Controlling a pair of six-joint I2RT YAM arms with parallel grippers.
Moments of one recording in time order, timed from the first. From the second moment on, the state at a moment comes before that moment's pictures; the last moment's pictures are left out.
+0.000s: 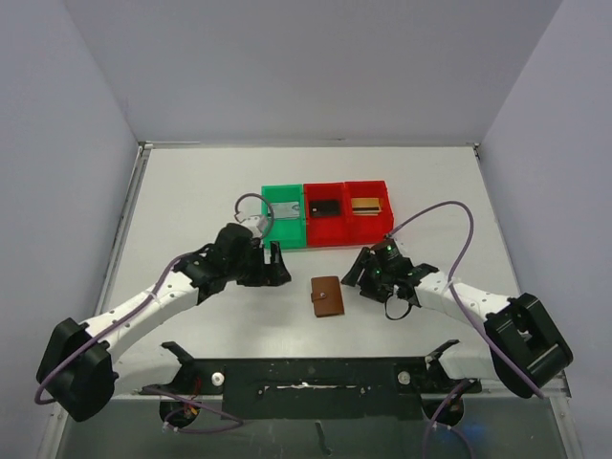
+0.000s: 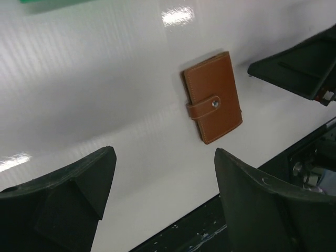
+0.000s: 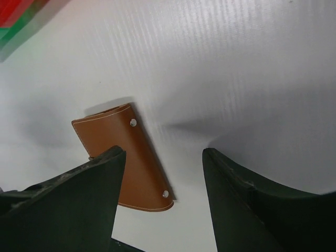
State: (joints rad) left arm -0.58 1.13 0.71 -0.35 0.17 -0.59; right arm 0.56 1.26 0.54 -0.23 -0.02 0.99
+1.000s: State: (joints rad) left arm -1.05 1.80 1.18 -0.53 -0.16 -0.80; right arm 0.54 1.20 0.31 0.12 -0.22 0.99
